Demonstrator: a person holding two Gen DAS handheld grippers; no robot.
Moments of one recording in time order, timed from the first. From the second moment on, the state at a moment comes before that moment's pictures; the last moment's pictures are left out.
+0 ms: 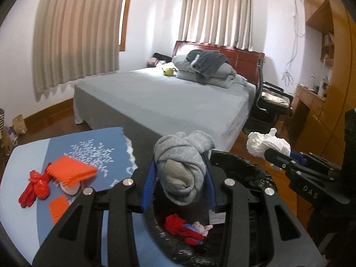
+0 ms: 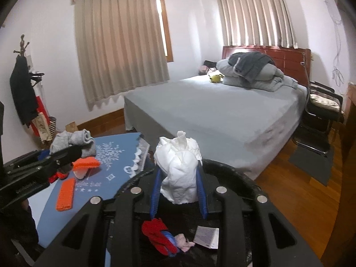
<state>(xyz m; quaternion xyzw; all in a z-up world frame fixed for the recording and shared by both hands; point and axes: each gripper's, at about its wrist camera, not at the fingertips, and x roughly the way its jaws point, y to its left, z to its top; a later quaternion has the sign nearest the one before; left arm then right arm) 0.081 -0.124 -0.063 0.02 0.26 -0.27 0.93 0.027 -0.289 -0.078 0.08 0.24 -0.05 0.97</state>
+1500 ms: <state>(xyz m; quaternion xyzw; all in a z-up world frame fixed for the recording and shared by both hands) 0.129 0.027 -0.131 0.02 0.32 -0.04 0.95 0.089 -0.205 -0.116 0.06 0.27 0.03 0.96</state>
